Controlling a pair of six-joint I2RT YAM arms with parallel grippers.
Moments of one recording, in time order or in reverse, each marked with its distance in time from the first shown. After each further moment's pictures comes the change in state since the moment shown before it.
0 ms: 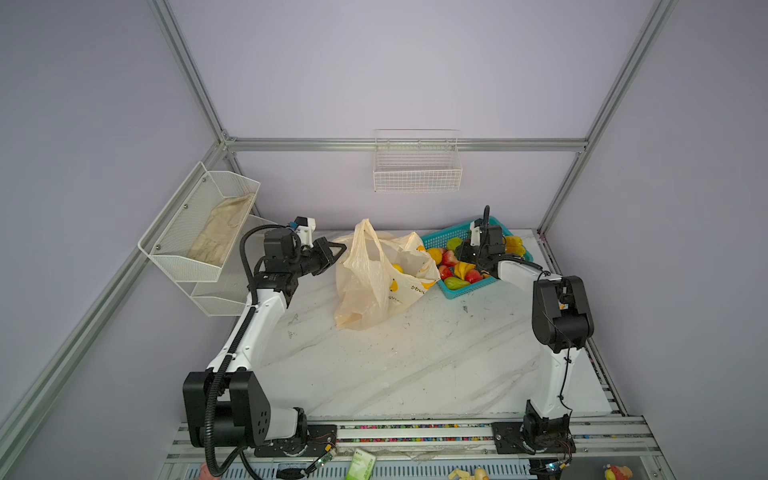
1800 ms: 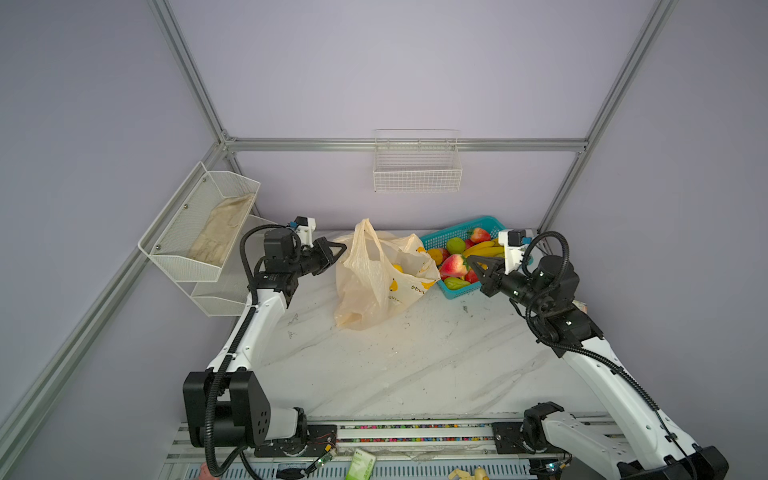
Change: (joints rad) left arm -0.001 0.001 -0.002 0.009 0.007 -0.010; right arm 0.189 -1.053 -0.505 -0.061 -0.249 -0.079
